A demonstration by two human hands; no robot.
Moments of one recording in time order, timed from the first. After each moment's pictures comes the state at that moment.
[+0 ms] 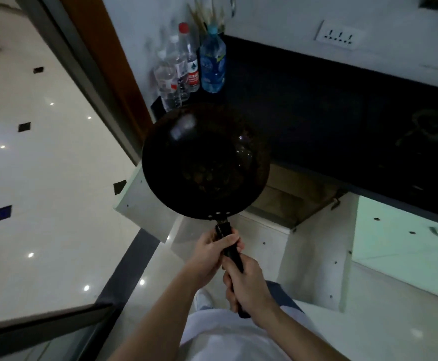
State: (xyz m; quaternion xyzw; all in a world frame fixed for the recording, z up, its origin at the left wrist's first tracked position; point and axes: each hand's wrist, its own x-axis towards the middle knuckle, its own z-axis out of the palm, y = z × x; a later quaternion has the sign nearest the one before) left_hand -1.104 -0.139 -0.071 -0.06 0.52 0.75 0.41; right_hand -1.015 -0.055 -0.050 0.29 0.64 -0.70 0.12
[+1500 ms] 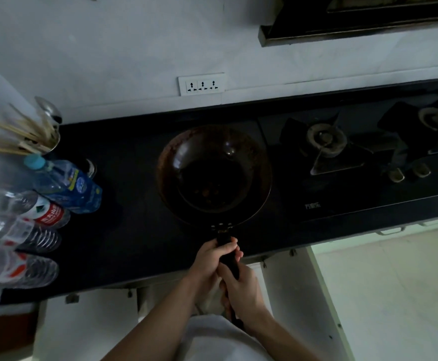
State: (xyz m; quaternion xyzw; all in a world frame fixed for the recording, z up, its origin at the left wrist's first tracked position) left_hand -1.339 0.159 -0.082 -0.01 0.53 0.57 0.62; right_hand -1.228 0.166 -0.065 0.51 0.54 -0.66 -0.10
